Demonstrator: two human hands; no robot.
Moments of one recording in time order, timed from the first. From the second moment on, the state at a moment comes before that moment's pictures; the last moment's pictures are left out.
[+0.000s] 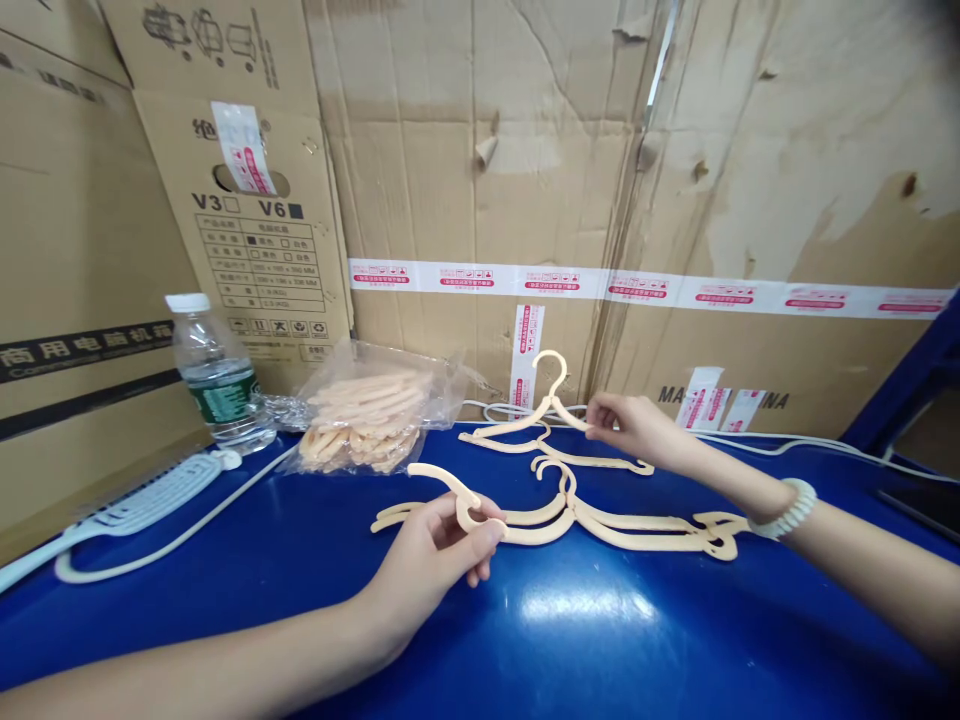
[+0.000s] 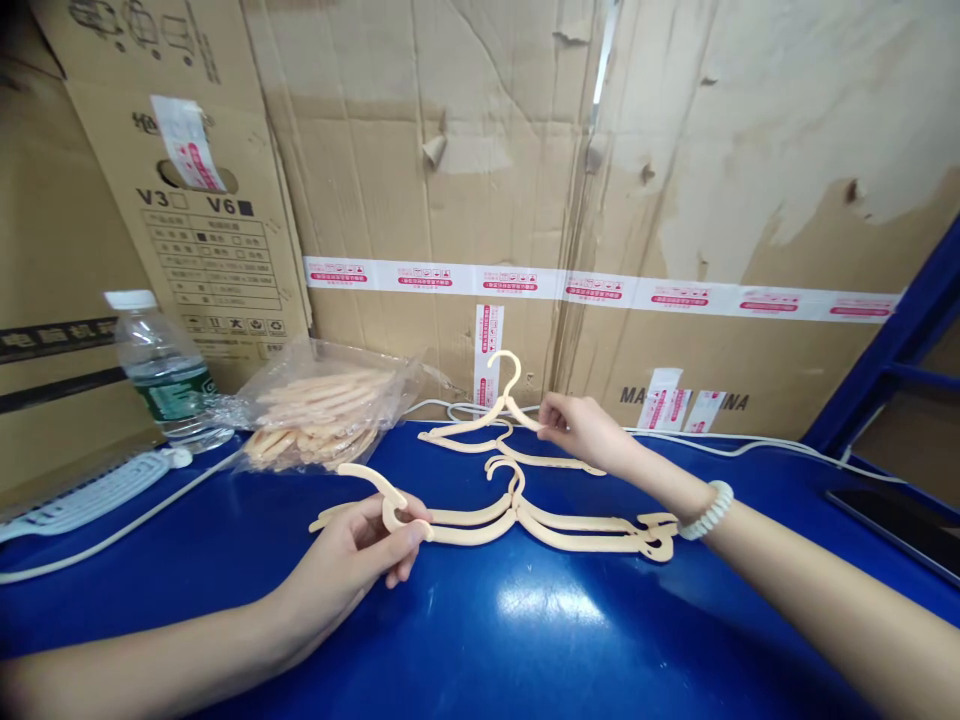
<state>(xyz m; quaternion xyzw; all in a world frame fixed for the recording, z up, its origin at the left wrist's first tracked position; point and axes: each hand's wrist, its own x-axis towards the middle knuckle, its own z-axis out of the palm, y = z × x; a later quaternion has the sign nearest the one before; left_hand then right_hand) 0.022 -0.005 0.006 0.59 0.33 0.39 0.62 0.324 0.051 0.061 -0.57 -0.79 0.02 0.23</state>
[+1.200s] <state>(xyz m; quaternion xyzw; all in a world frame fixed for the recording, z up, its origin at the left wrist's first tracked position) 0.018 -0.003 0.010 0.46 0.24 0.39 0.77 0.339 -0.073 0.020 -0.50 -0.79 -0.09 0.35</state>
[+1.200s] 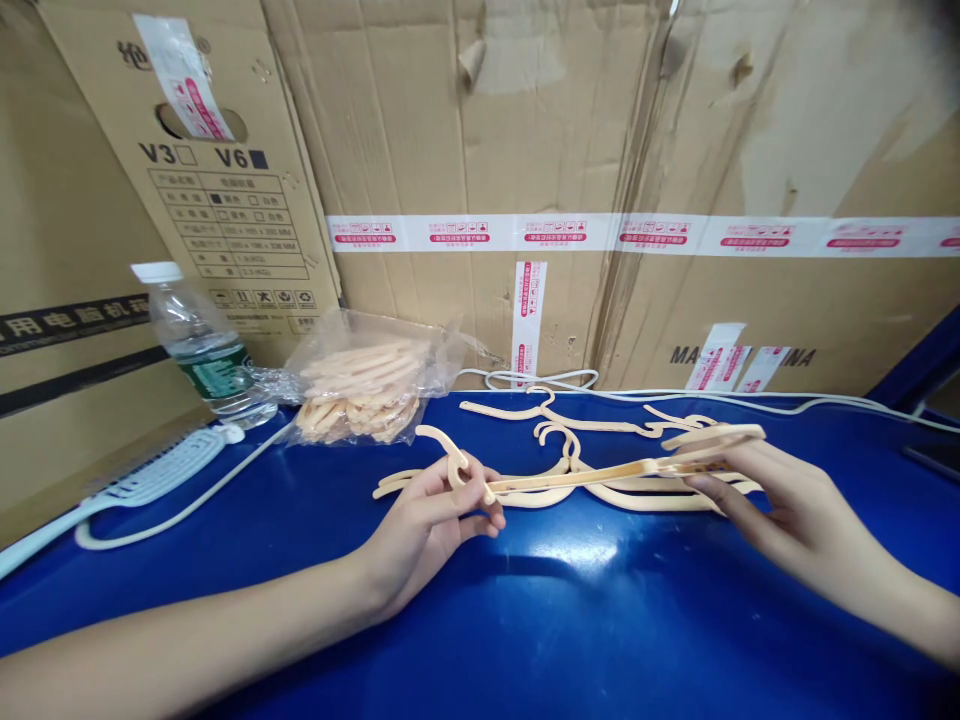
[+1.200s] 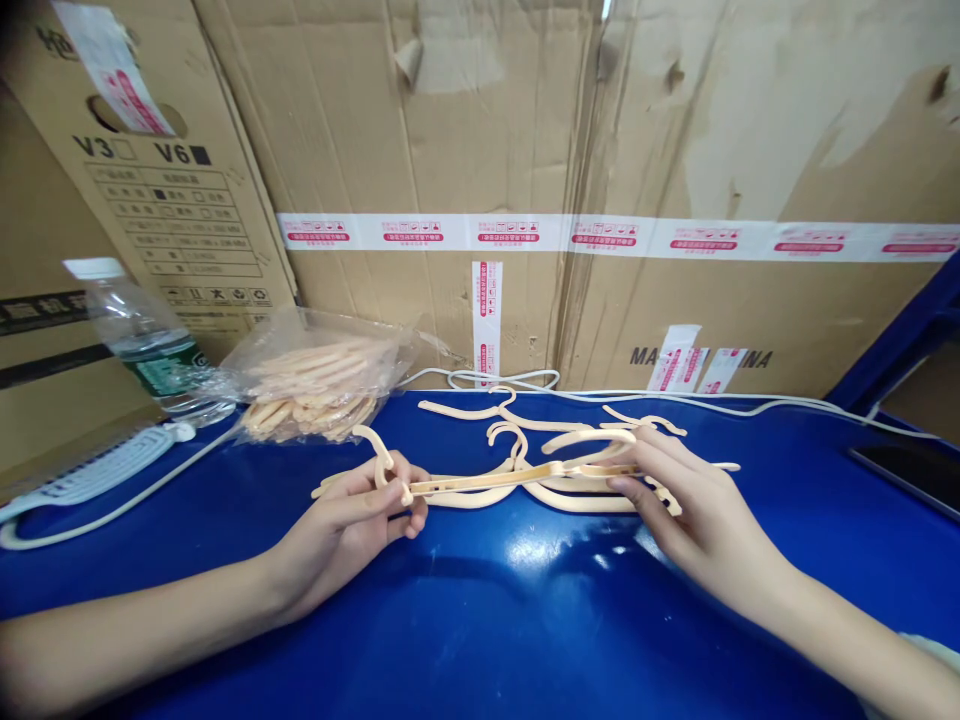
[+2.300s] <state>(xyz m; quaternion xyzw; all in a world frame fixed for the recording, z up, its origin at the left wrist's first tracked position) 0.020 -0.009 0.007 0.43 0.34 0.47 0.69 0.304 -0.090 0.028 -0.43 -0.82 -0.12 0.36</state>
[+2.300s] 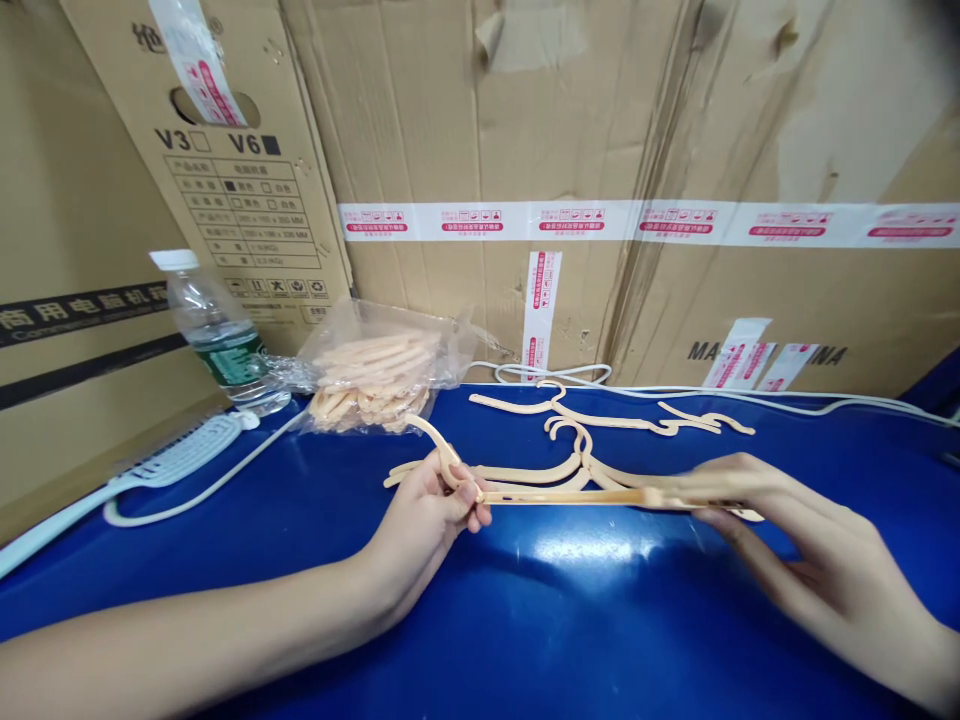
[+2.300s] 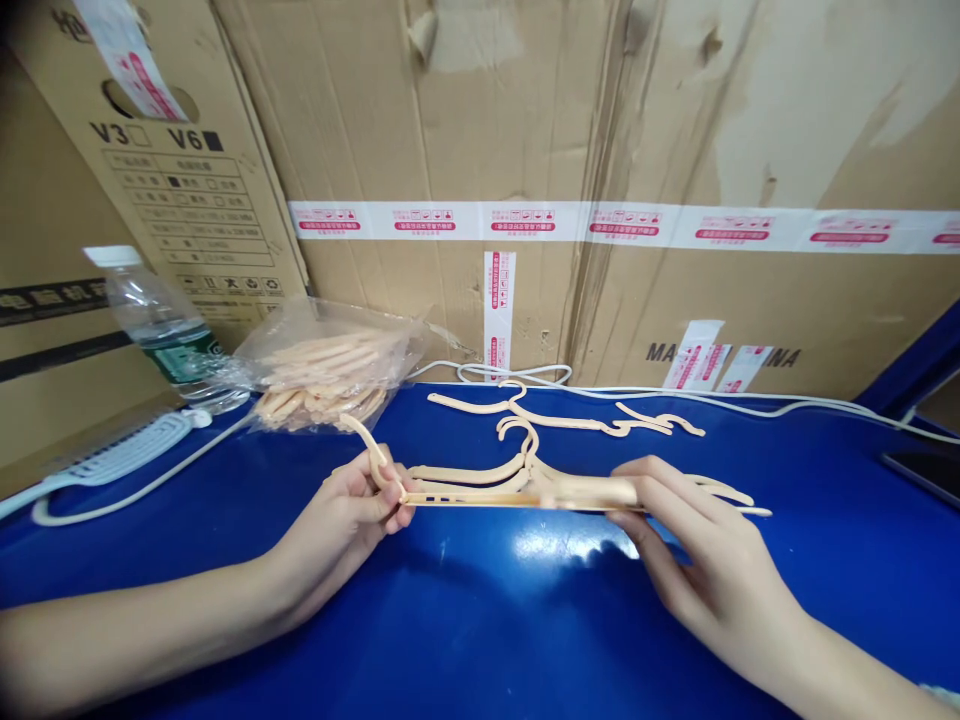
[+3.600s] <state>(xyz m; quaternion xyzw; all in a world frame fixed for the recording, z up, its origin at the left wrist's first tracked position) 0.019 -0.010 0.009 0.40 0.28 0.43 0.76 0.316 -0.091 0.030 -0.44 -0.81 -0.17 0.34</state>
